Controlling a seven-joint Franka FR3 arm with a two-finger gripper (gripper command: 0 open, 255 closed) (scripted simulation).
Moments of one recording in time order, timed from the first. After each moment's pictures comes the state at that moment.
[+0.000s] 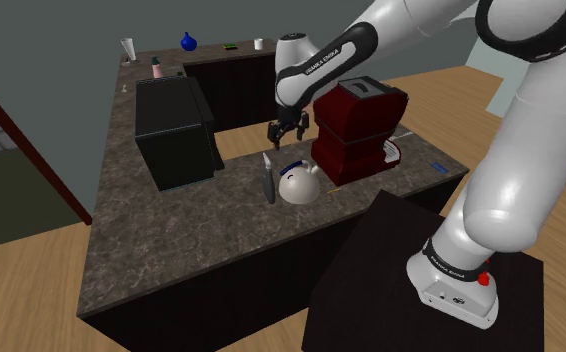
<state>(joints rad) 0.01 0.11 -0.09 -2.17 -0.04 2.34 0.28</state>
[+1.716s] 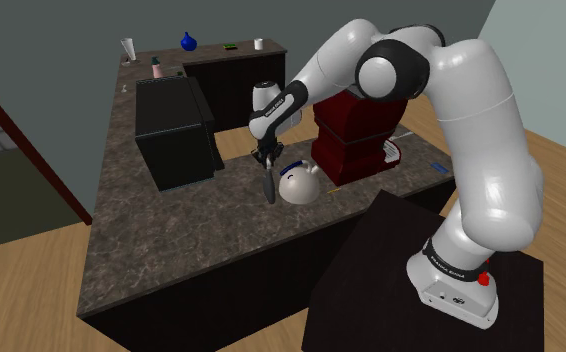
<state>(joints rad) -0.03 0.68 -0.07 -1.74 0.04 2.45 0.31</state>
